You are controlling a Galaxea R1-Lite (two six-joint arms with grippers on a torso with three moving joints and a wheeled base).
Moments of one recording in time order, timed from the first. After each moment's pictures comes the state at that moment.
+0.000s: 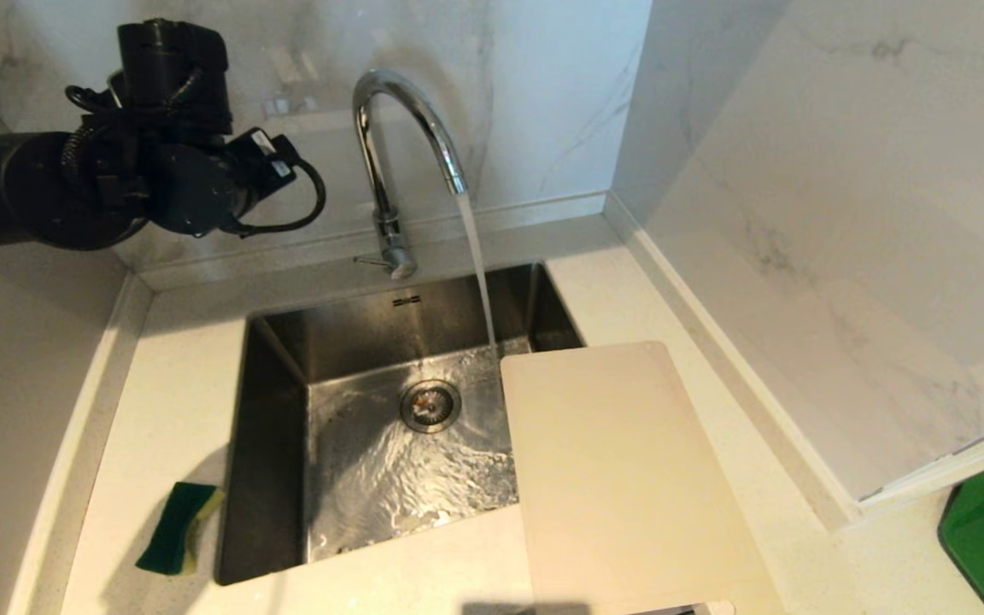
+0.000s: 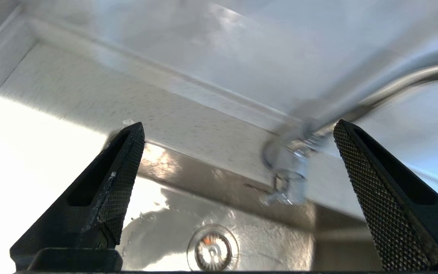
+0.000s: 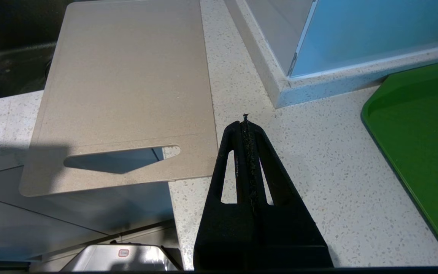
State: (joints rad) left arm -0.43 1.93 -1.85 0.04 0.72 -0.57; right arm 0.00 0.00 0.00 0.00 0.00 0.00
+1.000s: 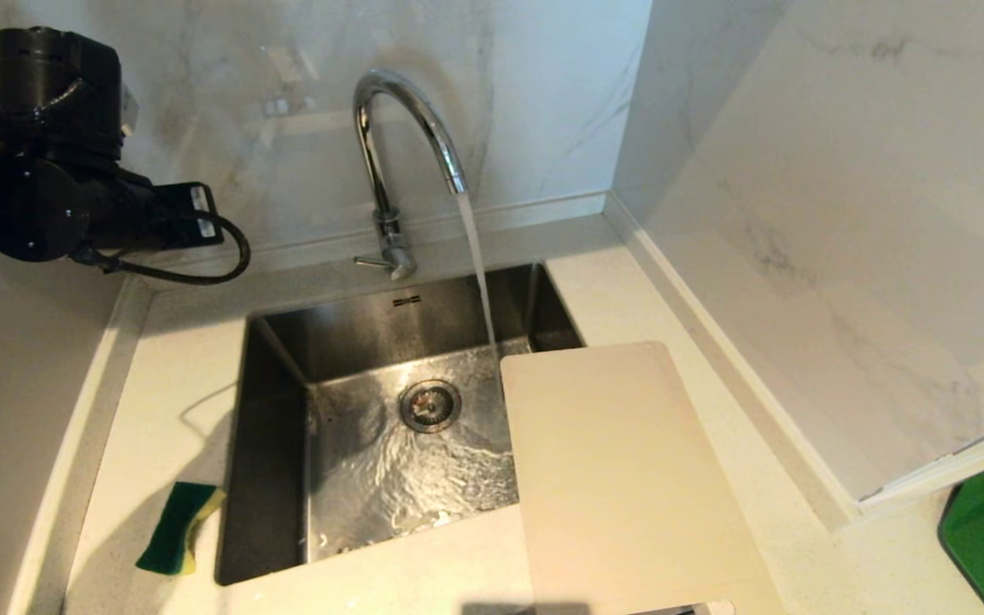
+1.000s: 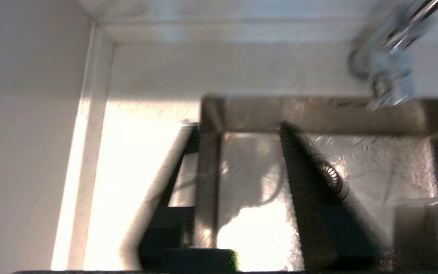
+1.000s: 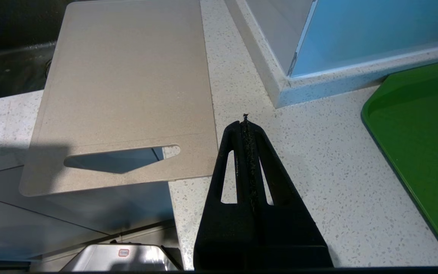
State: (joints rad) left arm -0.36 1.71 -1.57 0.20 0.61 -0.26; right arm 0.00 0.00 0.00 0.00 0.00 0.00
